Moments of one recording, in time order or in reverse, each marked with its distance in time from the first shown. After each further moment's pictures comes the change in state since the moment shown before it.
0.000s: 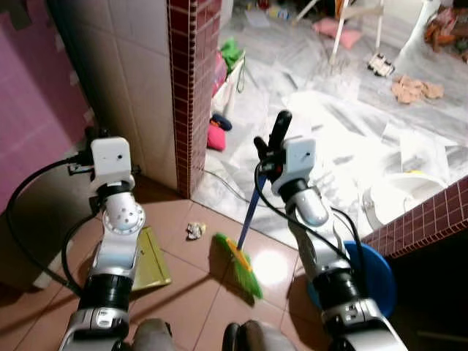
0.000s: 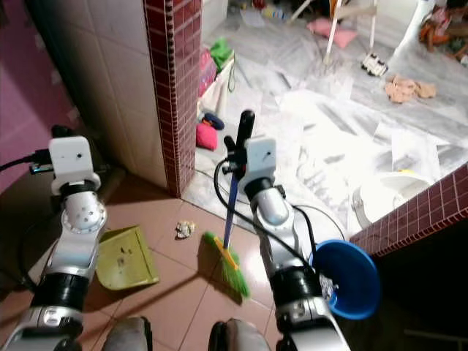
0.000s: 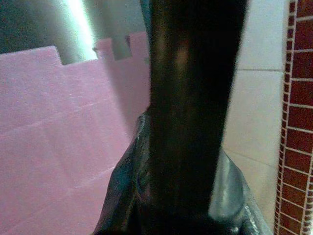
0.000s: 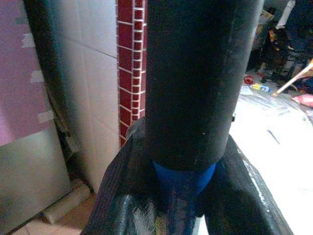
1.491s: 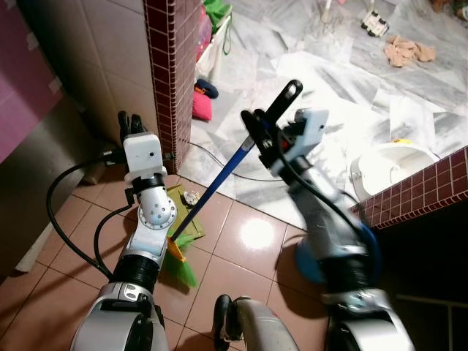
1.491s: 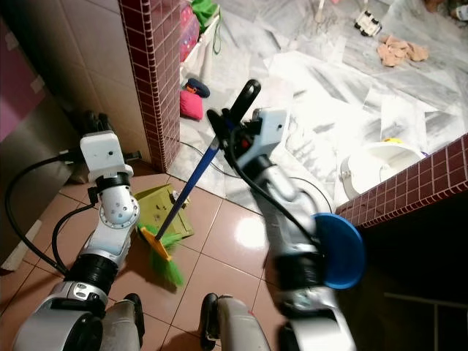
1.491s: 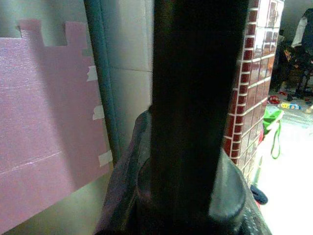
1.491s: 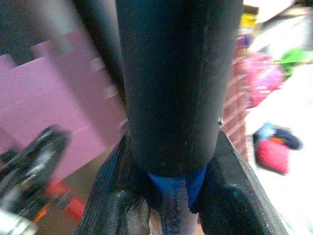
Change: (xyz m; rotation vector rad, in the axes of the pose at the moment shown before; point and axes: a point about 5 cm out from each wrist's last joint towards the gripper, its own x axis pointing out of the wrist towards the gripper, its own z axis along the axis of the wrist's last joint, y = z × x) left arm -0.009 -0.045 0.015 -0.185 -0.166 -0.030; right arm 0.005 0.010 0.043 0.401 -0.053 0.379
